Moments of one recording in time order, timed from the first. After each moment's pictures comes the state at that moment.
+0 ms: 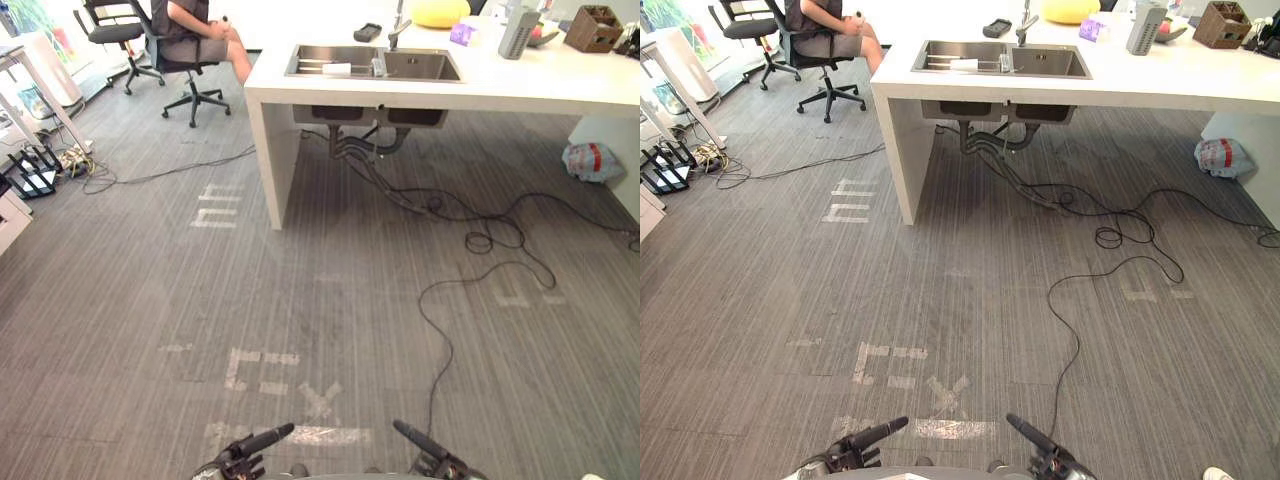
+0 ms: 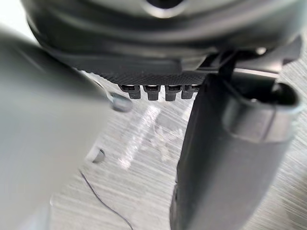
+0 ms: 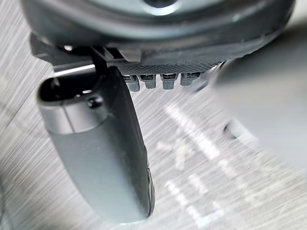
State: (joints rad) left arm 0.02 0.13 0.03 0.99 -0.53 0.23 -0.10; right arm 0.02 -0.10 -0.24 1.00 0.54 0.23 0.07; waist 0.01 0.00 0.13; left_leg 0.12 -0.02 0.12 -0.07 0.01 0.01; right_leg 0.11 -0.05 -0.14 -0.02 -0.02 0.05
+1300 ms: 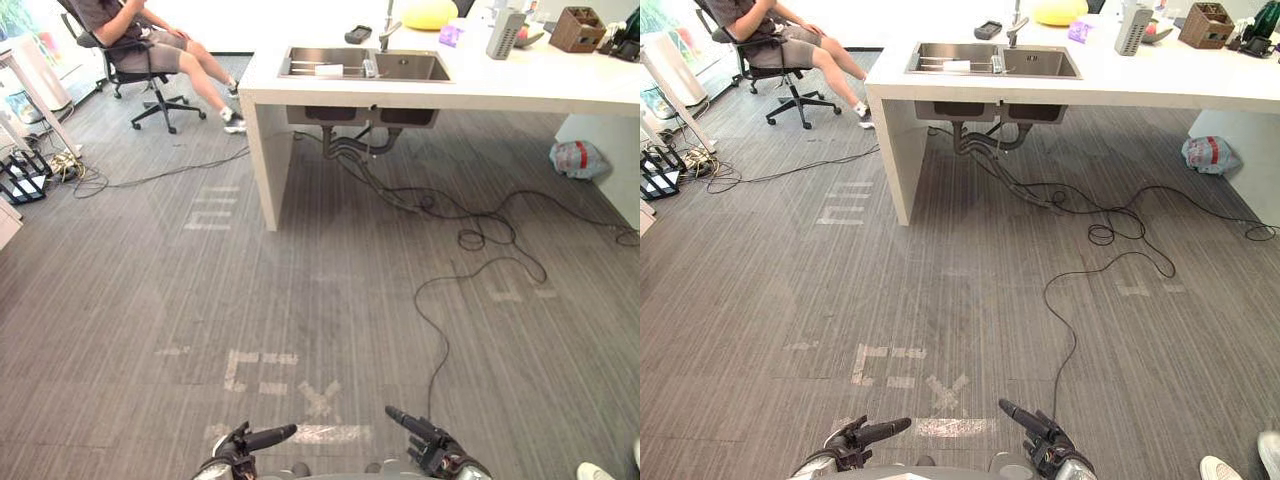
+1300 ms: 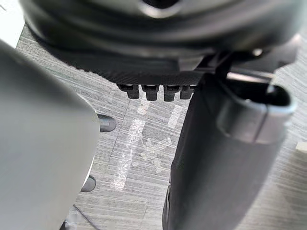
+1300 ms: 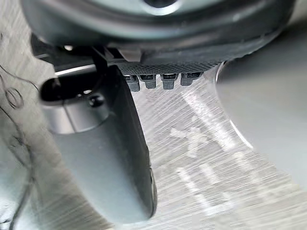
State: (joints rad) left arm 0.04 0.12 0.01 1.01 -0.34 0.12 -0.01; right arm 0.03 -0.09 -0.23 1.03 0.49 0.09 0.13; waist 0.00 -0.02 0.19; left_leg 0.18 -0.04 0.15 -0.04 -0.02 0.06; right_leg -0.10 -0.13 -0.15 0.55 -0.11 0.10
